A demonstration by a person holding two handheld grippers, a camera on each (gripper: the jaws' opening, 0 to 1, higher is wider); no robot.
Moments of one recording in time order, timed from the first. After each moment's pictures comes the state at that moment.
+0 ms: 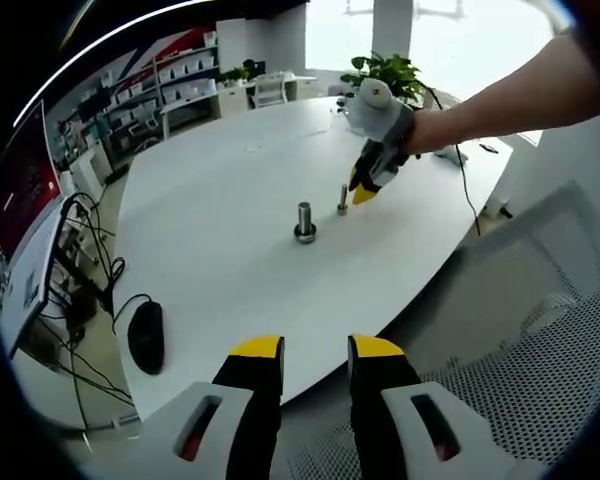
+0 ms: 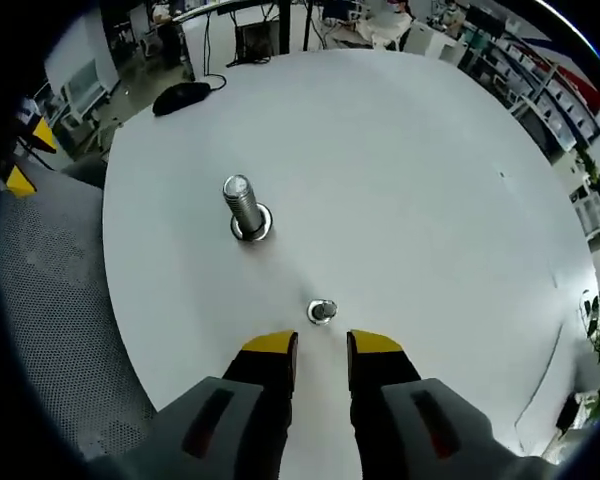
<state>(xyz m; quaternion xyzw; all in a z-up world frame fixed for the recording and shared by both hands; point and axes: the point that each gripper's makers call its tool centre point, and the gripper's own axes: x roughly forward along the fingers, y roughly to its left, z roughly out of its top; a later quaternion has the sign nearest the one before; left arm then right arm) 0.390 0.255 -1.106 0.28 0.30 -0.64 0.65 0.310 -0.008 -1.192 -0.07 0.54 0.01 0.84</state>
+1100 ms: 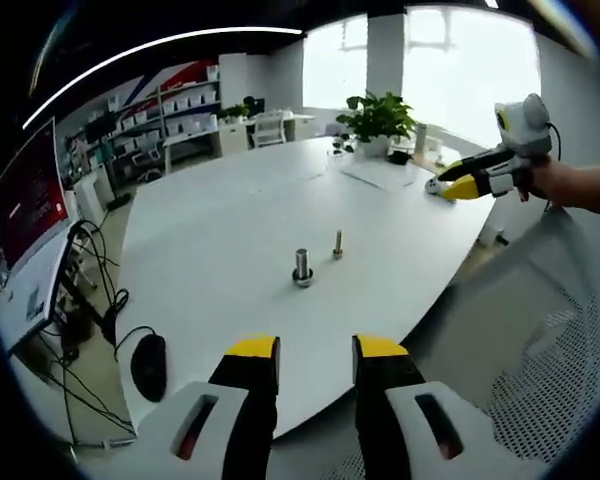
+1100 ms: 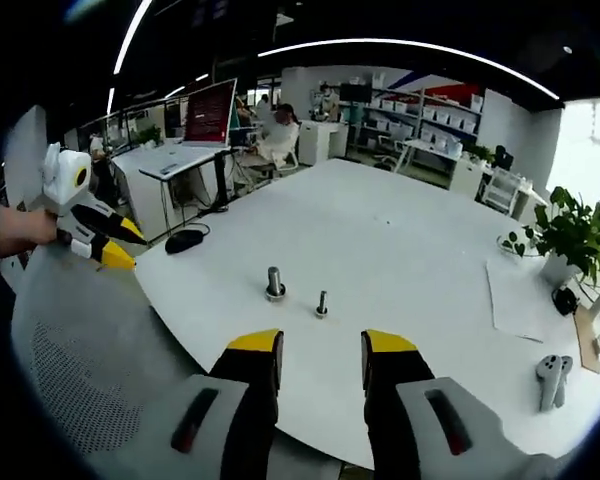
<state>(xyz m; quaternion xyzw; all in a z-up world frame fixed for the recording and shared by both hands) 0.396 0.240 -1.074 0.20 0.23 -0.67 0.68 0.195 0.077 -1.046 0.02 0.30 -0.20 0.93</state>
